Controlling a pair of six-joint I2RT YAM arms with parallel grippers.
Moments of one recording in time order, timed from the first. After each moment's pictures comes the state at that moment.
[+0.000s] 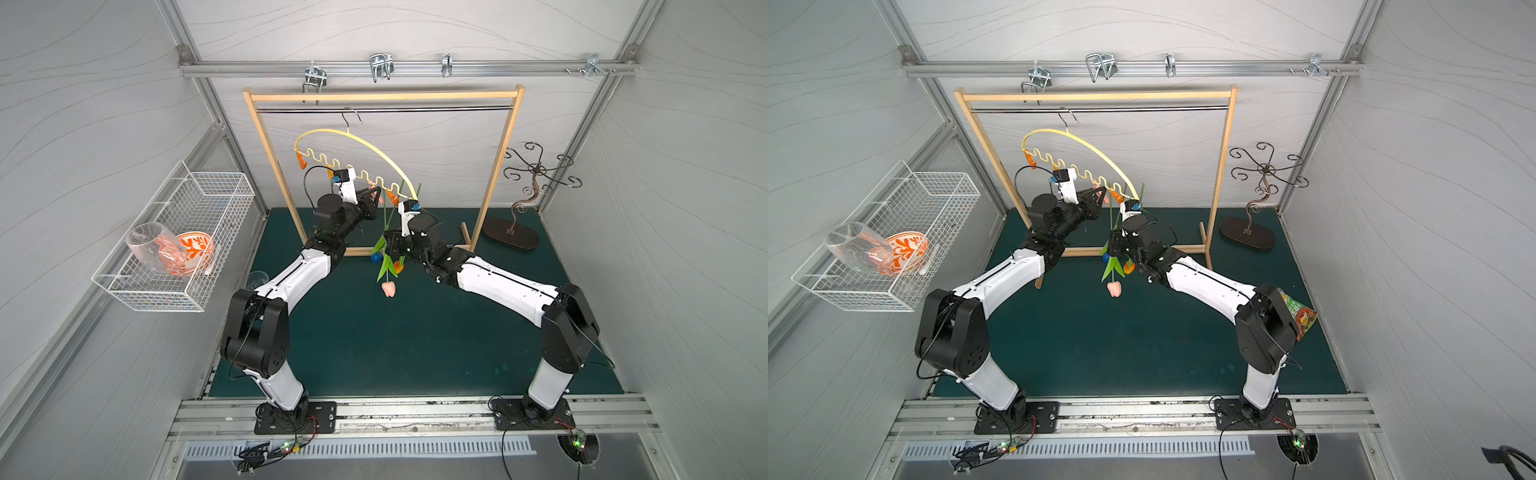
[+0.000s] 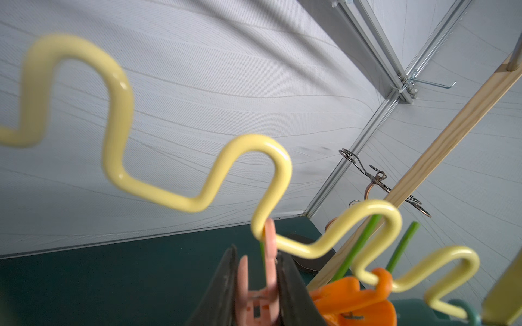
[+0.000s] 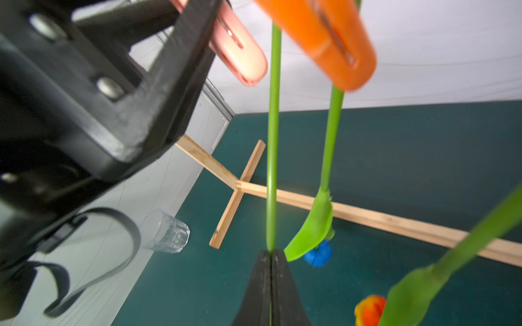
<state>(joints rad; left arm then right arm) -0.28 1.67 1.26 0.45 0.27 -0.47 0.84 1.77 1.44 0.02 0.09 0.51</state>
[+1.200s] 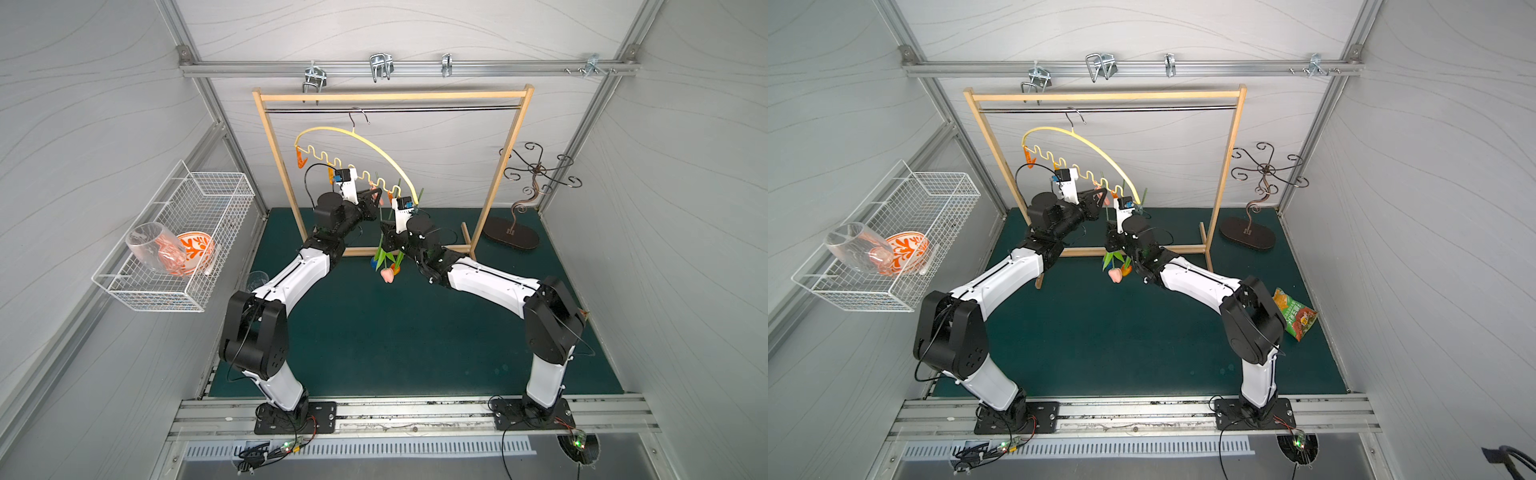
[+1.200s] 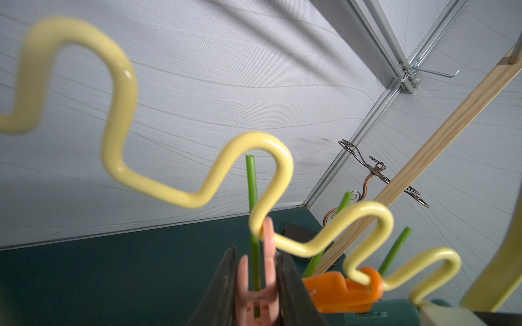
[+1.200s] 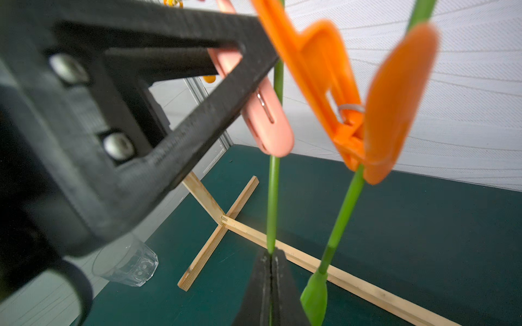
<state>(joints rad) -0.28 1.66 1.28 0.39 0.29 -0.45 0.84 1.85 1.43 0.25 0.10 0.32</state>
